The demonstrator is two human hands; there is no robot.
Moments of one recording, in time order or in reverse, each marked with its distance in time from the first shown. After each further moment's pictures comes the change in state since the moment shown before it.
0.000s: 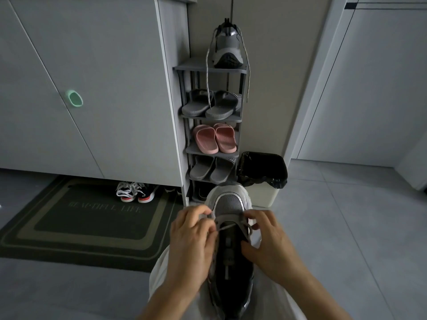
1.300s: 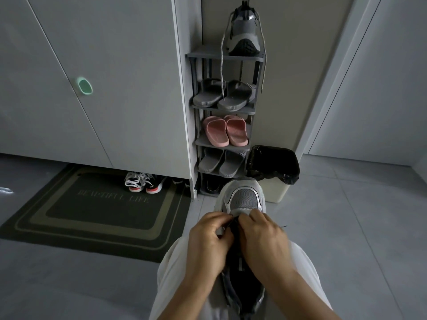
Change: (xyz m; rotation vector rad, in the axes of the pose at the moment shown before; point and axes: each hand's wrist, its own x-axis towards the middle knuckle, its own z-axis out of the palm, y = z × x) left_hand 0.001 0.002 0.014 -0.477 -0.097 -0.485; right_hand 0.017 -0.028 0.039 -0.510 0.204 -0.130
